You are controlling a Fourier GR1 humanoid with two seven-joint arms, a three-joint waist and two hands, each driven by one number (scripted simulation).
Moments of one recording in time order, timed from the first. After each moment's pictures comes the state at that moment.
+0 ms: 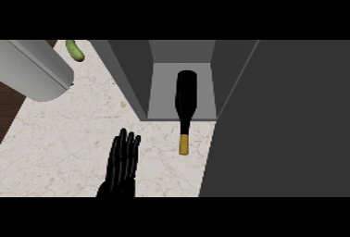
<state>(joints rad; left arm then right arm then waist) 0.02 0.30 -0.85 -1.86 0.49 0.80 -0.55 -0.04 -0.06 0.11 -2.46 -0.13 0.18 0.66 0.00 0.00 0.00</state>
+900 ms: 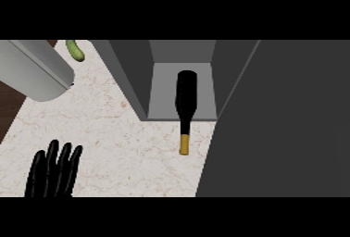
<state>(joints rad) 0.28 0.61 -0.62 -2.10 0.61 0.54 -0.60 0.09 0.00 0.33 -2.45 -0.17 0.23 0.75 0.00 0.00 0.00</state>
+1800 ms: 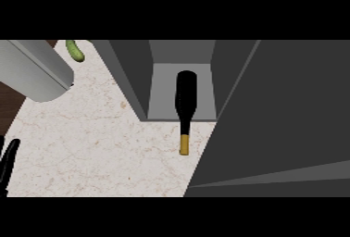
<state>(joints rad) 0.44 0.76 -0.23 -2.08 0.84 0.25 -0.61 0.10 -0.04 0.75 -2.46 -0.01 0.07 0.72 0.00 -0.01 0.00</state>
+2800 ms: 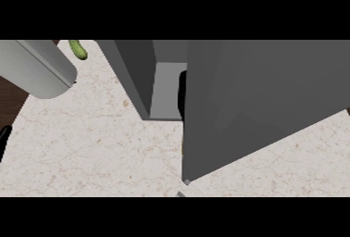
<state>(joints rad) 0.38 0.77 -0.12 -2.03 0.94 0.12 -0.50 -0.30 -0.17 0.89 -2.37 0.12 -0.32 0.74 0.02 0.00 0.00</state>
